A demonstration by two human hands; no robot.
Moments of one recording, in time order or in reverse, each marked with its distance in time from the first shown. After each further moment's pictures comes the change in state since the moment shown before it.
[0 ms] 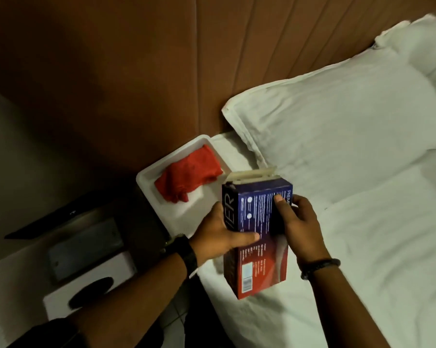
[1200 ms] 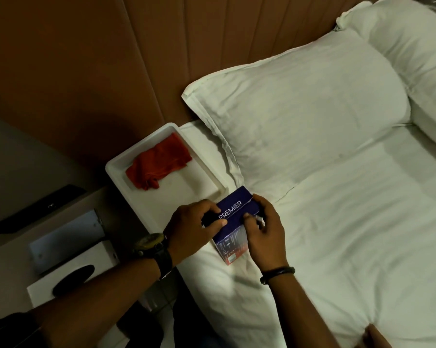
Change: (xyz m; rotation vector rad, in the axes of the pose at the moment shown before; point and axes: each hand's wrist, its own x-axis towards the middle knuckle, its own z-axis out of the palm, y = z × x) left_hand -0.021 -0.008 0.057 0.679 0.261 0.204; right_hand -0.046 0.048 -0.042 -0.019 0.057 -0.165
